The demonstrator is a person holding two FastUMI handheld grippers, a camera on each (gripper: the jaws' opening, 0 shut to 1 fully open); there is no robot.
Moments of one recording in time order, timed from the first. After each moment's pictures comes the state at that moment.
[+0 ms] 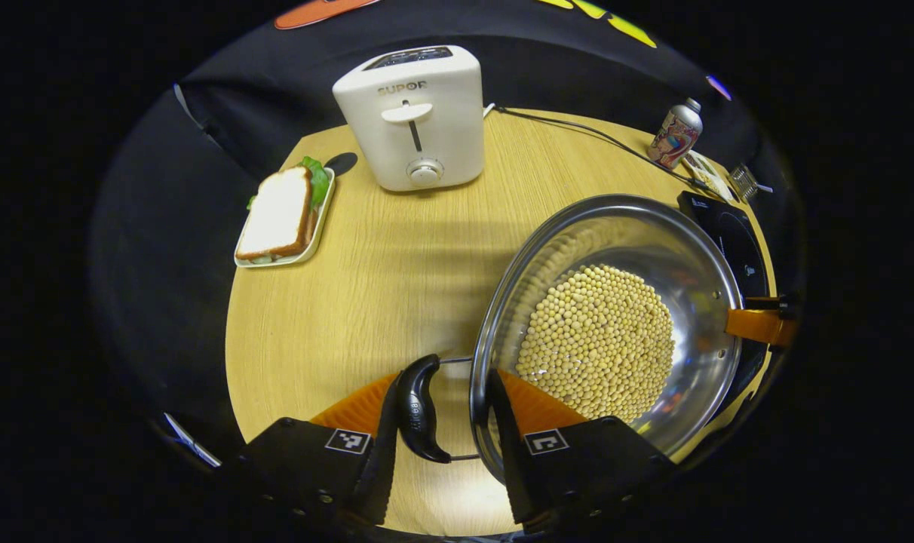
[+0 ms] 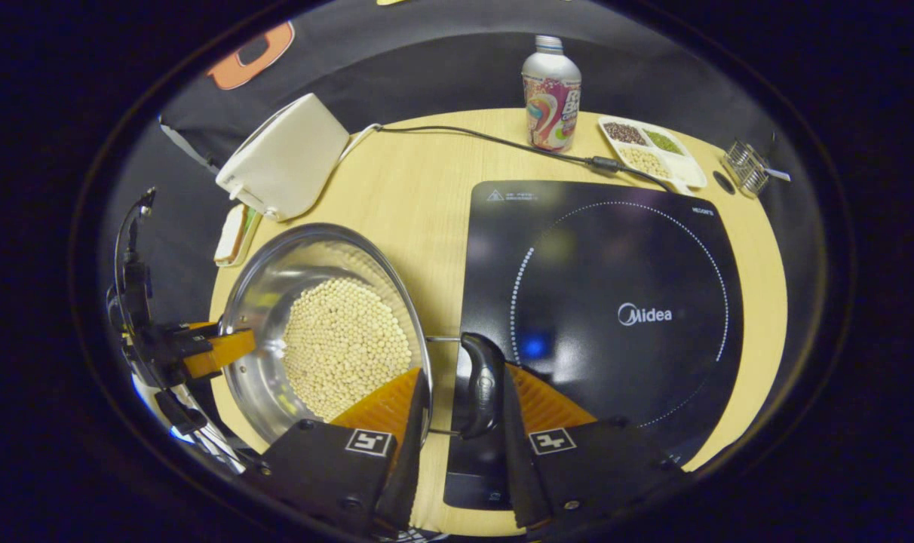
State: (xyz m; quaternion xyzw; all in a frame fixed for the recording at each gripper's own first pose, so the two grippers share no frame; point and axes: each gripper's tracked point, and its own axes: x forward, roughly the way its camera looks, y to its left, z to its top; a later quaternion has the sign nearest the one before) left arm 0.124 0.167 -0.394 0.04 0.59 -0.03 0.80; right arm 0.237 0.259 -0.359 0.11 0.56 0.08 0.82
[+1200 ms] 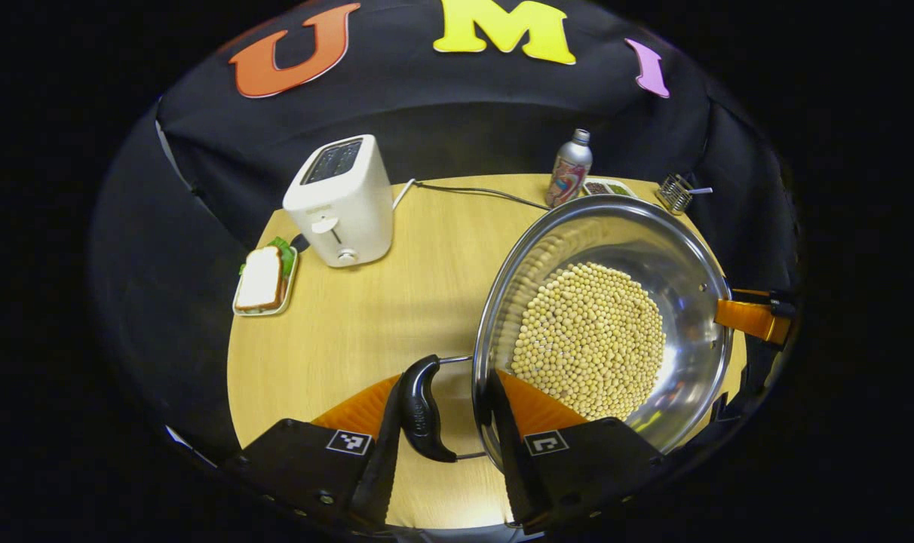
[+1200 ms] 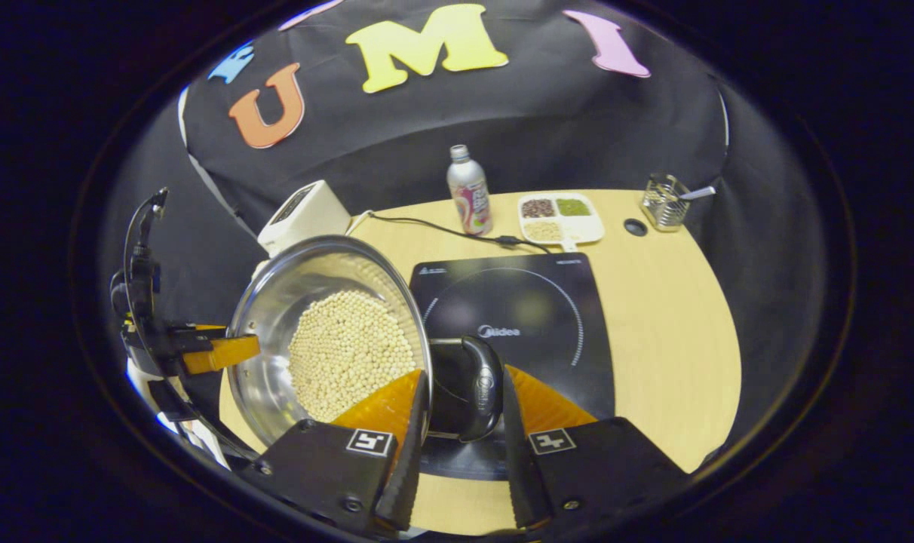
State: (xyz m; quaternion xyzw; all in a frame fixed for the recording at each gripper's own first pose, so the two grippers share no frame) left arm 0.104 0.037 -0.281 0.05 0.51 -0.11 0.85; right arm 0.173 0.120 -0.259 0.12 0.42 0.04 0.90
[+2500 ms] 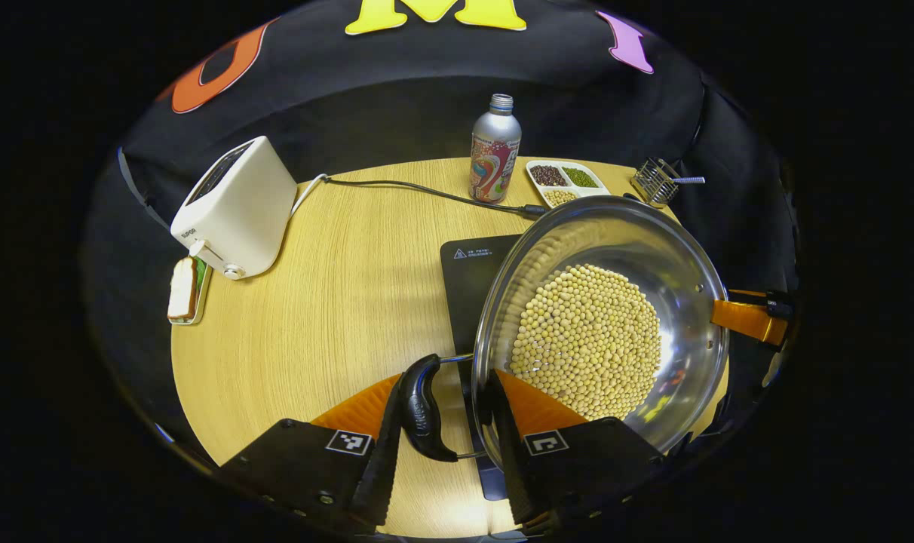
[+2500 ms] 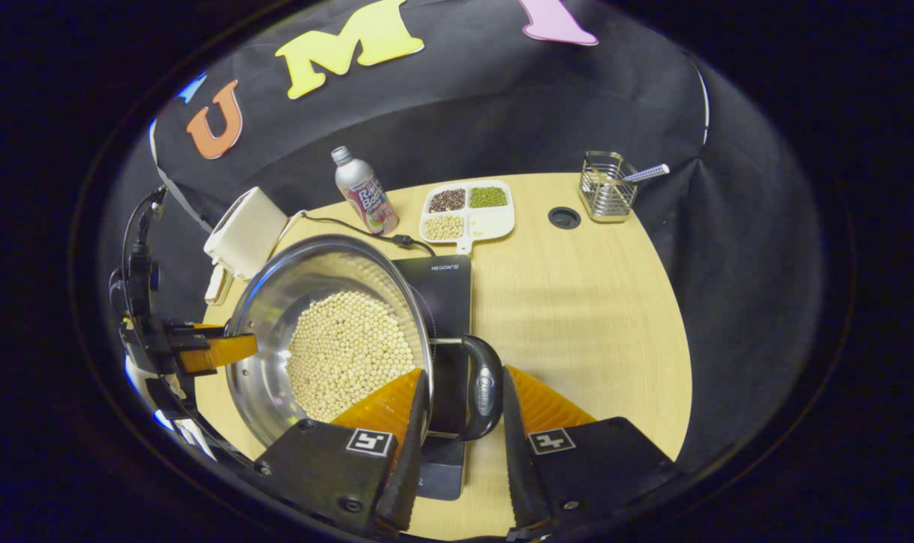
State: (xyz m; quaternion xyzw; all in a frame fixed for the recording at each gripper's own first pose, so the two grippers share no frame) left arm 0.142 -0.111 -0.325 0.03 0.55 -0.12 0.83; right arm 0.225 -0.022 -0.309 0.11 0.46 0.03 0.88
